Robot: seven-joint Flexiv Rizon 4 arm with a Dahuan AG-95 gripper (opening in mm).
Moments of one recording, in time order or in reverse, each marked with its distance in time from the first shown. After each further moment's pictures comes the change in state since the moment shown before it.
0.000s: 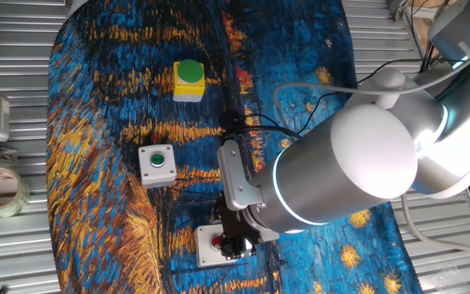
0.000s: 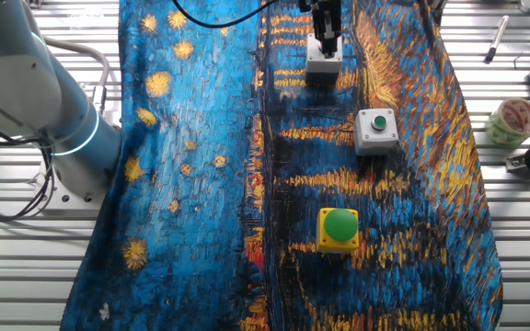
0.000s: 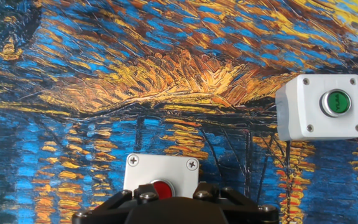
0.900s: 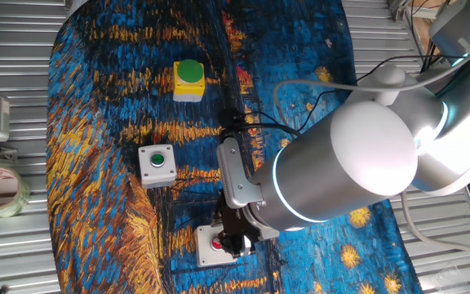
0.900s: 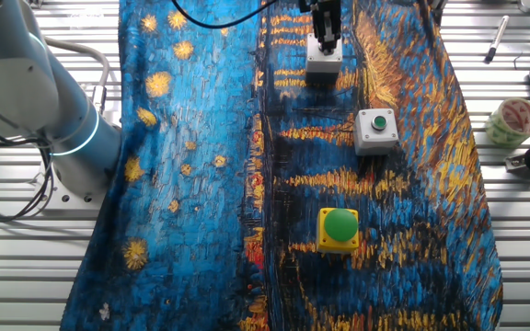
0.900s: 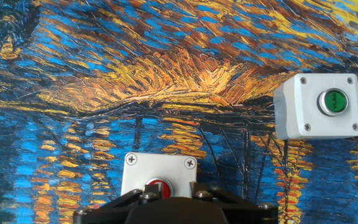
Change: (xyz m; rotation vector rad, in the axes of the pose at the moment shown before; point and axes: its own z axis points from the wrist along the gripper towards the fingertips) arm 0.001 -0.001 -0.001 0.002 0.002 0.000
